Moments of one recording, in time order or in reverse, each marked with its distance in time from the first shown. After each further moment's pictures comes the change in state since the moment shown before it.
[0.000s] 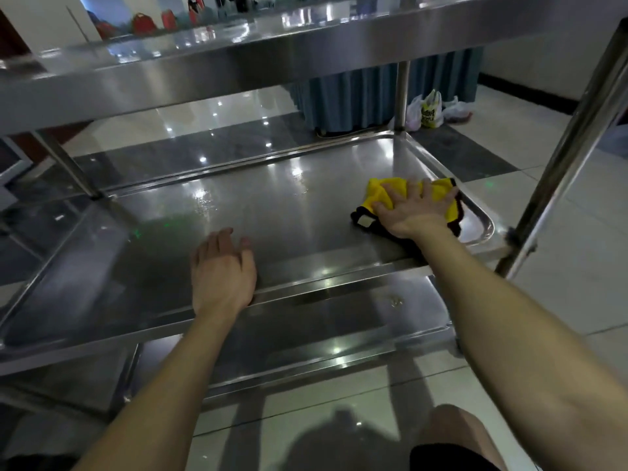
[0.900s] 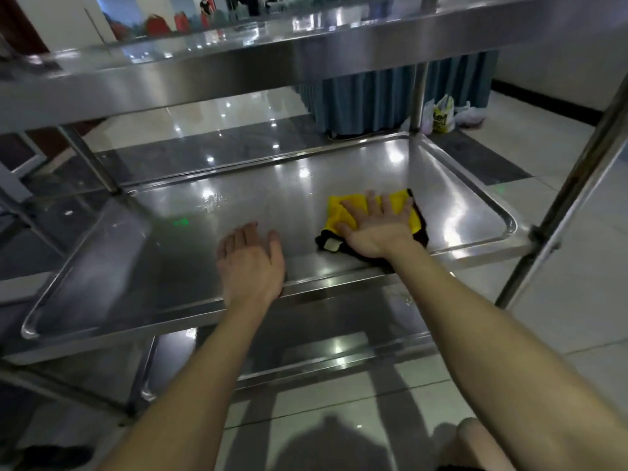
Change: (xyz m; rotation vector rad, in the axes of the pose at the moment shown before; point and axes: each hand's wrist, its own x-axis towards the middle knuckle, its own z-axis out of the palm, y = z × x) left_hand 0.002 0.009 -0.001 -0.071 0.041 -0.023; right_hand -0.034 -0.095 0.011 -0.021 -0.025 -0.221
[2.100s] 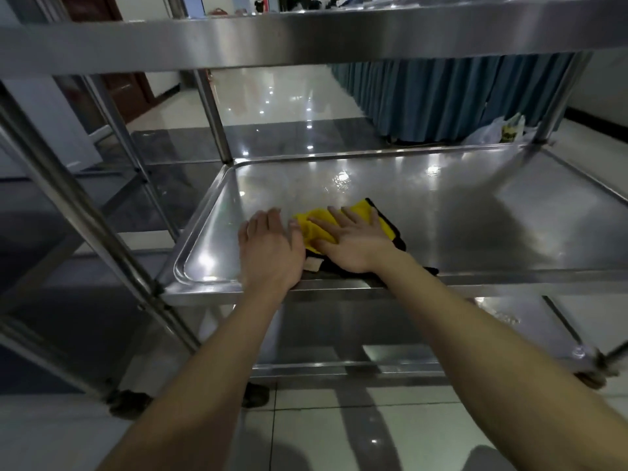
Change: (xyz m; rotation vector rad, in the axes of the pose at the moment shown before) left_hand 0.019 -0.210 -0.073 0.005 0.048 -0.019; right_hand -0.023 -0.290 0.040 0.023 -0.032 -0.404
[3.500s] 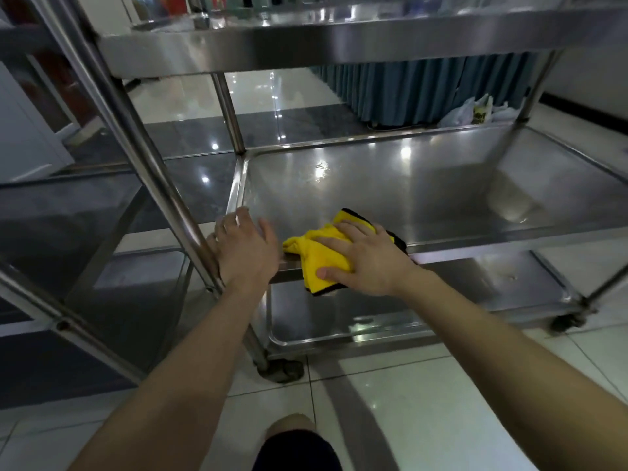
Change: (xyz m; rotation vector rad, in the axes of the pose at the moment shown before) left_hand -0.001 -0.119 -0.046 0.060 0.014 -0.067; right_hand -0.088 -0.102 0.009 -0.039 0.111 -0.081
